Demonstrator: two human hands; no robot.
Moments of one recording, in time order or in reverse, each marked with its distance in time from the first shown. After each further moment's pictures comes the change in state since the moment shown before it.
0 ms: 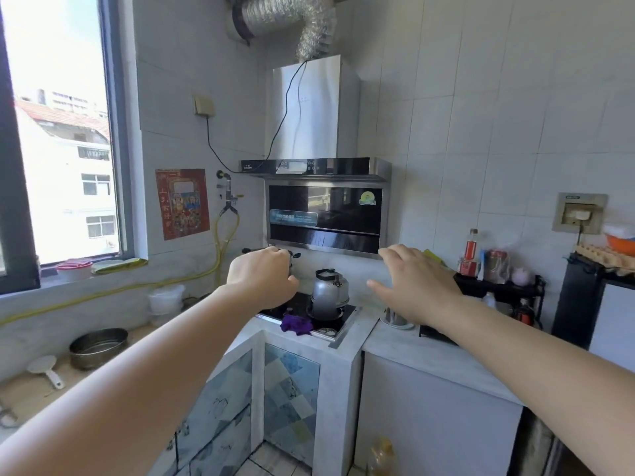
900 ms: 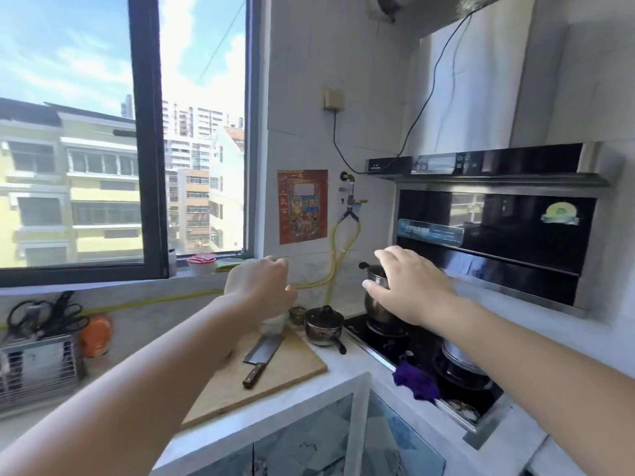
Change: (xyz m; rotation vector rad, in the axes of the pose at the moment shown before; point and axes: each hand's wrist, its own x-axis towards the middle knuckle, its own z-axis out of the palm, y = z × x) left_hand 0.158 -0.189 0.139 0.275 -0.043 -0.414; right_hand 0.321 -0.087 0.202 0.285 0.018 -0.433
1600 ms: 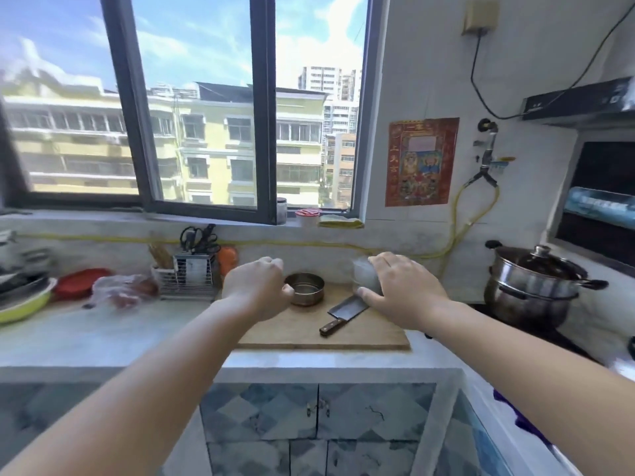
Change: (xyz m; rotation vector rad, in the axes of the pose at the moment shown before) left_hand -0.043 0.036 0.063 0.181 -0.124 -0.550; right_hand 0.054 0.036 0.128 0.277 -0.185 -0.502
